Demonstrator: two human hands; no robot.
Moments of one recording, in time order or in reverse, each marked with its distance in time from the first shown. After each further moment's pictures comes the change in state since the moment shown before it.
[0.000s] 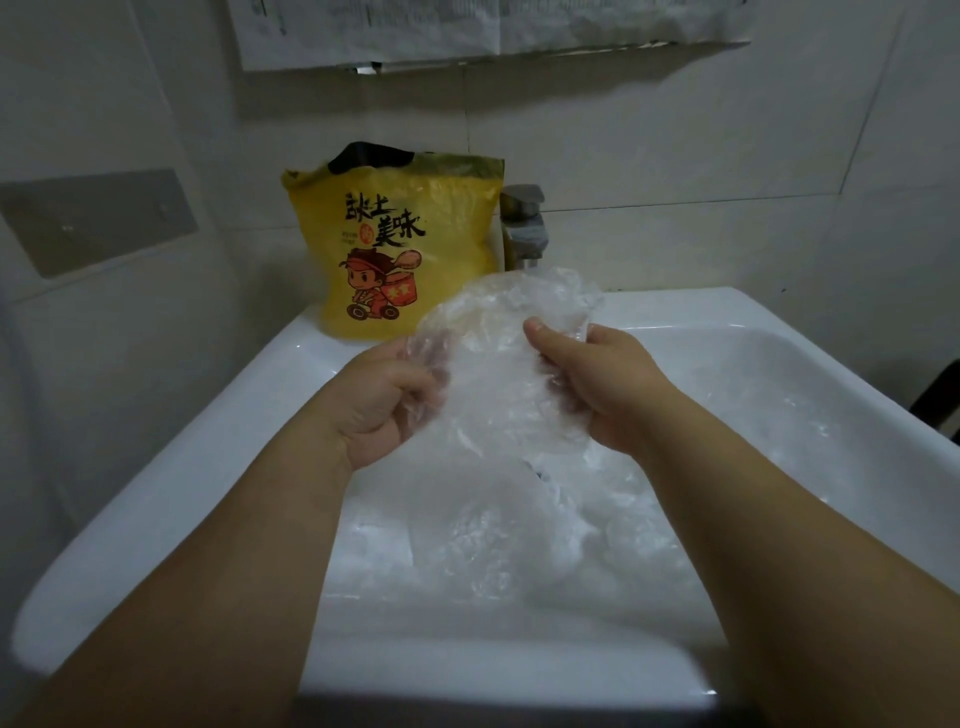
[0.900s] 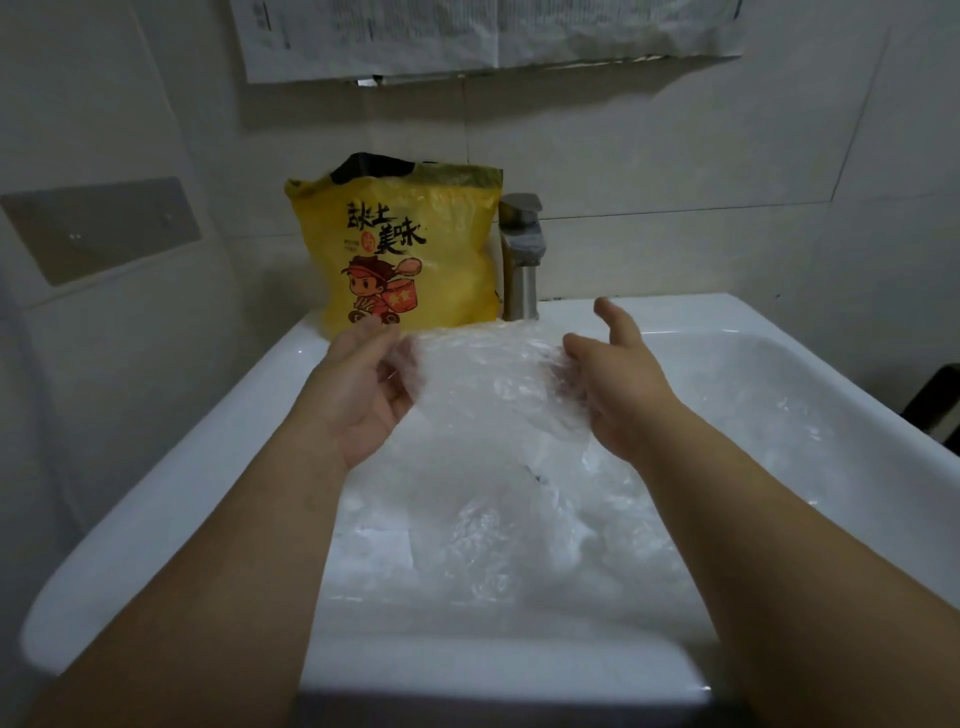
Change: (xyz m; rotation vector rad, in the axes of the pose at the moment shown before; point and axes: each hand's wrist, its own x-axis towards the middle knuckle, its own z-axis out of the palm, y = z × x) left_hand 0.007 0.003 -0.014 -0.260 0.280 0.116; right_hand 0.007 0.005 -0.007 -0.011 0.170 -0.013
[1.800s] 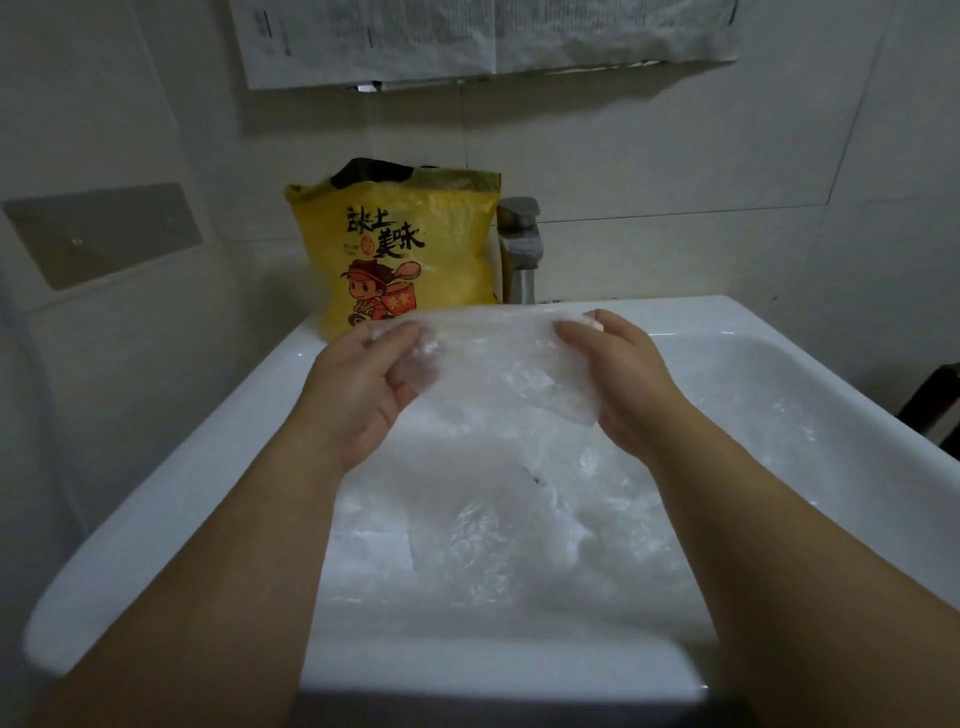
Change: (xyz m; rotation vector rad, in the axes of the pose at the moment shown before) left_hand -0.005 0.001 0.003 0.208 -0.084 0.166; right_hand -0.006 -0.009 -0.005 0.003 -0.127 -0.168
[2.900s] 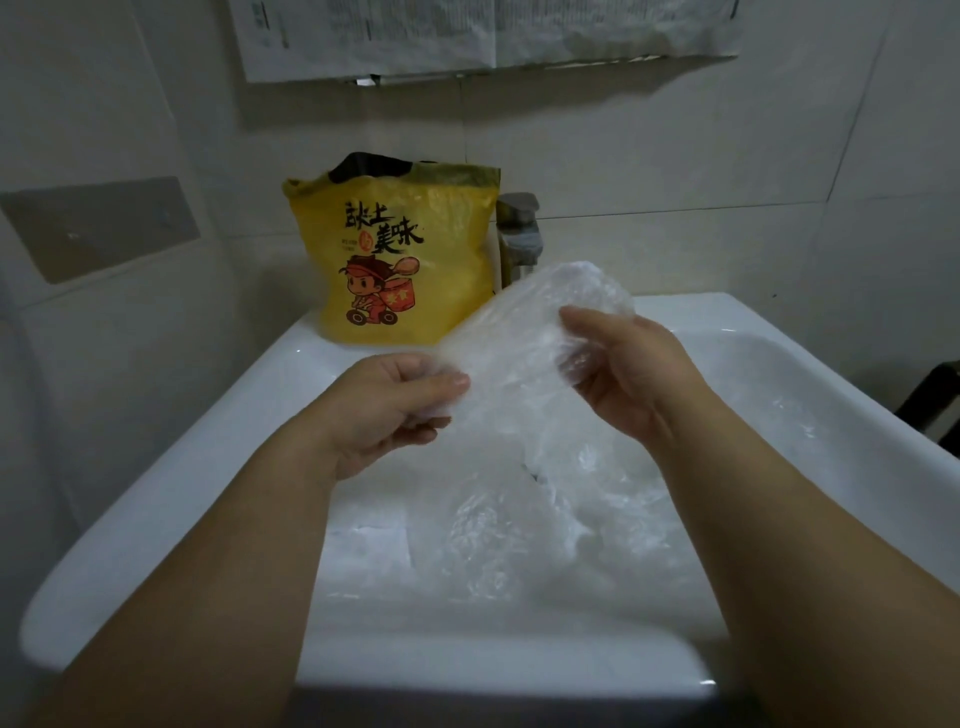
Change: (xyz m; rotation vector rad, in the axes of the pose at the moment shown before) left_hand -0.022 0.005 0.007 0.416 -0.235 -0.218; right_hand 0.005 -0.004 -0.010 0.414 -0.020 0.178
